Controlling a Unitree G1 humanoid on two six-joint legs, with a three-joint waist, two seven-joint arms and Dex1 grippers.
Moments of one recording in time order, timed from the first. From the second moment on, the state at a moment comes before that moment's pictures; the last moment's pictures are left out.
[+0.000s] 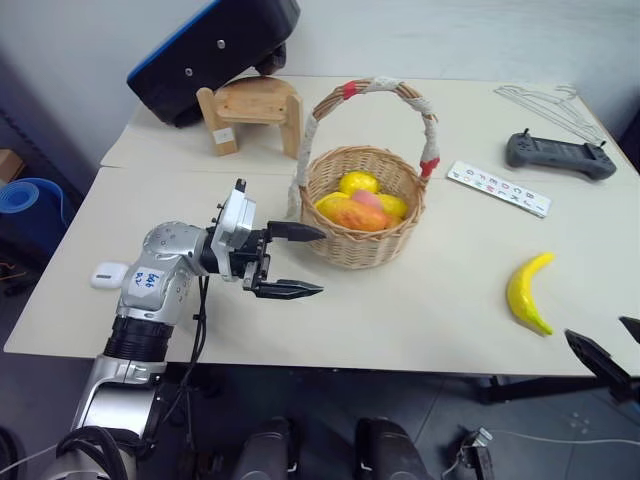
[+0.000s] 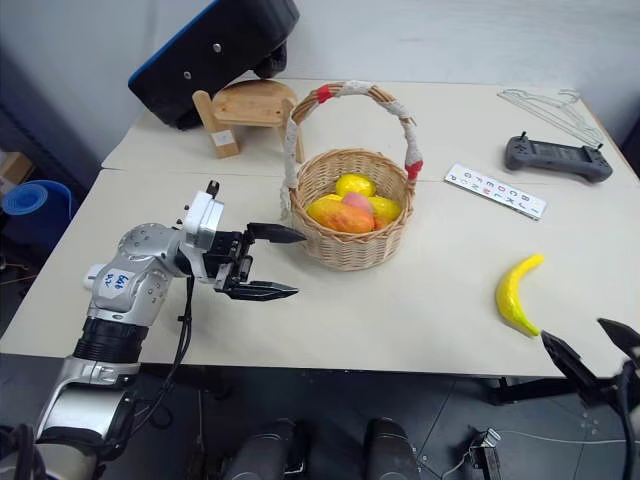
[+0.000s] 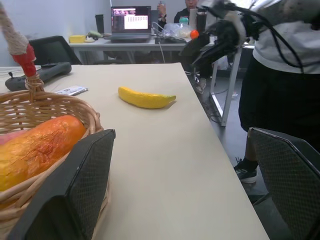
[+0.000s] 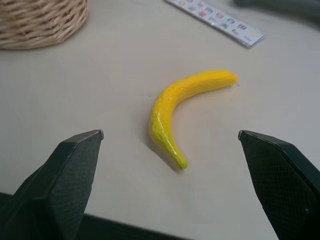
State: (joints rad) left arm -0.63 0.51 -0.05 0.10 -0.52 0.27 -1.34; right arm 0.53 -0.73 -0.87 -0.58 0.85 0.71 0.49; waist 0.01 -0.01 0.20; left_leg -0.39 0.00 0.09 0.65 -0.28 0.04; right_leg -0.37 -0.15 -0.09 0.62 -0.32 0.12
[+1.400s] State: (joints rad) left arm -0.48 0.56 0.14 -0.07 -0.60 0.40 -1.09; right arm -0.76 -0.81 -0.12 -0.36 1.13 1.16 0.62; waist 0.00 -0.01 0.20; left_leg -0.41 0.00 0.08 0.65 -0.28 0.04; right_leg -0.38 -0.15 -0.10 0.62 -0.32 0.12
